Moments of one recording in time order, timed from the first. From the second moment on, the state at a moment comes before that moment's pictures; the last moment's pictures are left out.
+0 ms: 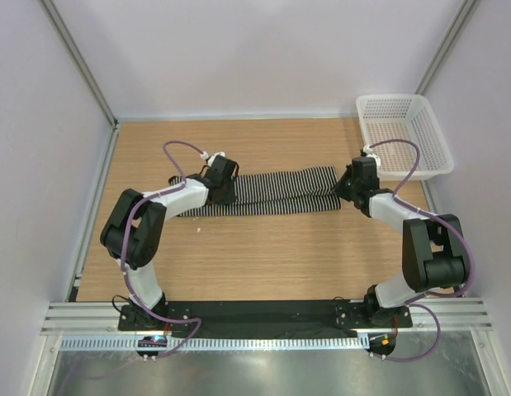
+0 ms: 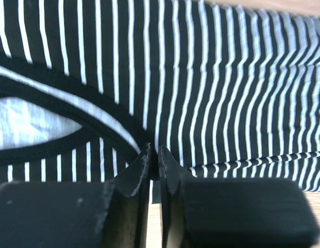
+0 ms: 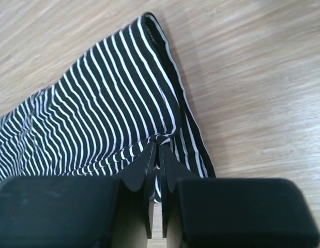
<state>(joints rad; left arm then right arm) -0.52 1.81 1.12 -0.26 -0.20 -0.64 0.11 1.51 0.77 0.06 0.03 0.58</state>
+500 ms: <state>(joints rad) -0.55 1.76 1.07 -0.27 -0.23 -0.67 0.12 1.45 0.76 -0.07 0.11 0.60</state>
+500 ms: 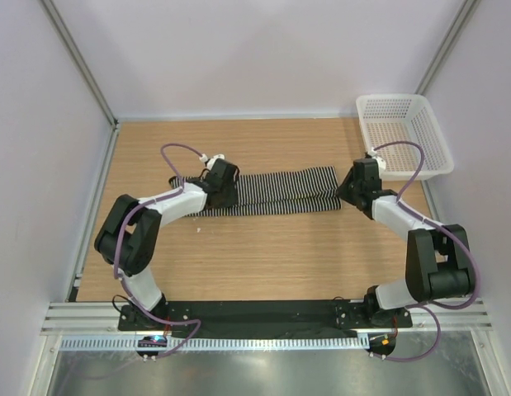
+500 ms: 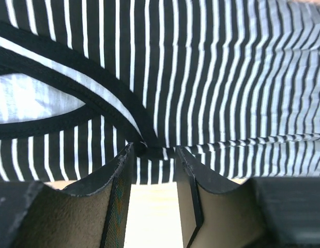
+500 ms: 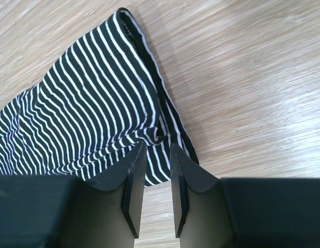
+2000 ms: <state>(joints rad) -0.43 1.86 1.16 -0.28 -0.14 -0.70 0.46 1.71 1.00 -0.46 0.34 0.53</state>
